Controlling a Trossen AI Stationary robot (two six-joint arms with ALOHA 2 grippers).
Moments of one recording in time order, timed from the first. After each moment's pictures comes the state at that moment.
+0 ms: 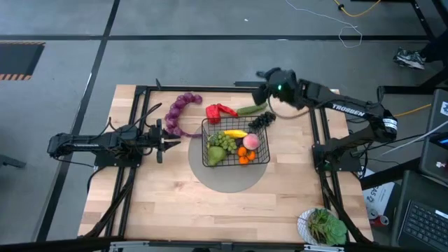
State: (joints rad) left arm 0.08 0.12 0.01 0.04 -0.12 -0.10; right arm -0.39 1.35 1.29 -0.58 0.53 0.32
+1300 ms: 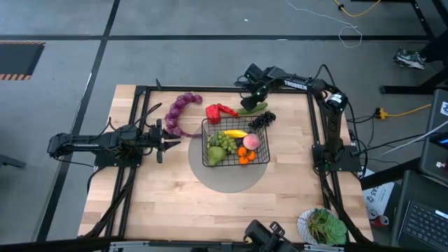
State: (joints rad) left arm 0.08 0.12 0.01 0.04 -0.12 -0.10; right arm -0.69 1.99 1.52 -0.87 -0.15 0.13
